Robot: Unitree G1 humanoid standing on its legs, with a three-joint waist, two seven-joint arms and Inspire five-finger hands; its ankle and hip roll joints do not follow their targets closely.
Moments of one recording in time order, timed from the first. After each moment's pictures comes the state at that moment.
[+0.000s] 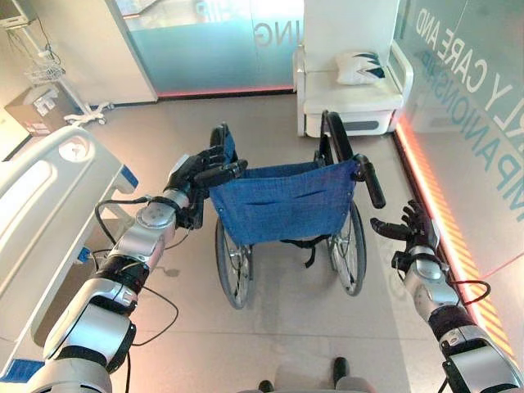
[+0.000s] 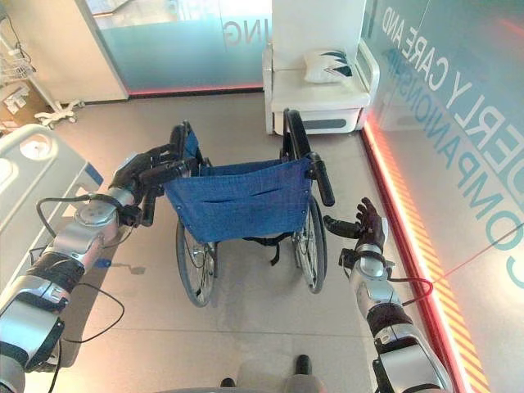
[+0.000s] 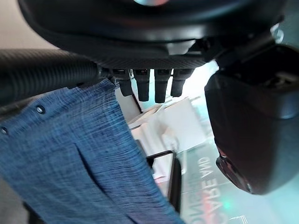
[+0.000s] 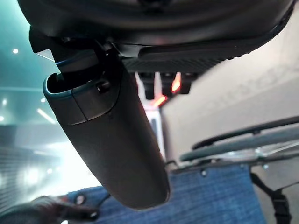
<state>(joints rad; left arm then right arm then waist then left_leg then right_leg) -0.72 0.69 -0.43 0.66 -0.48 0.04 -0.05 -0.44 -0.46 0.21 0.82 0.60 -0.15 -0.33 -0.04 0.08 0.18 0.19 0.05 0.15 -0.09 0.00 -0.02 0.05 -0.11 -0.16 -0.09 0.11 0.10</state>
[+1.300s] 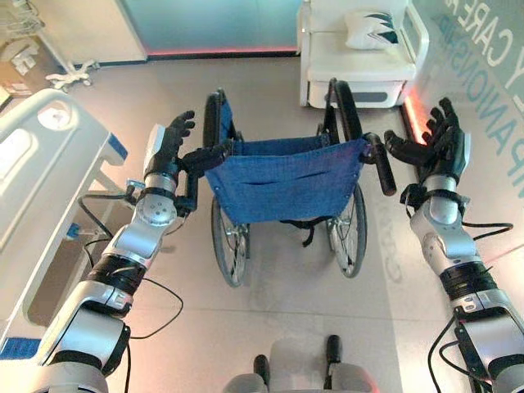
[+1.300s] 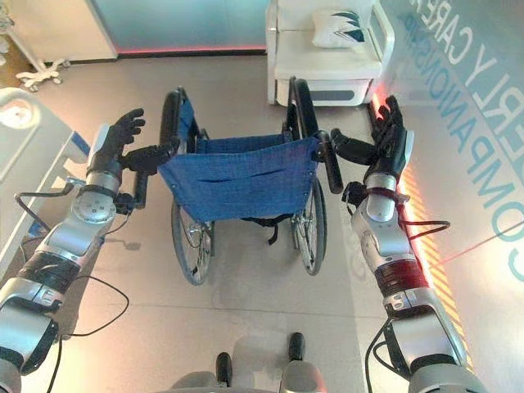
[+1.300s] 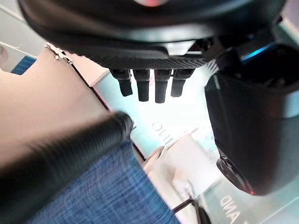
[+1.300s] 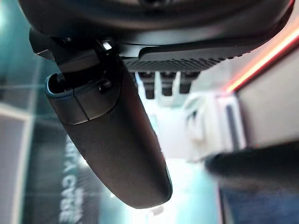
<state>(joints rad) -0.62 0.72 -0.32 0.40 -0.21 0.04 0.28 -0.64 -0.57 0.20 0.40 0.59 -0.13 -0.47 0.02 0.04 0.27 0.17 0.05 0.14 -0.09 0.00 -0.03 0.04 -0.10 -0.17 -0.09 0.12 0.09</state>
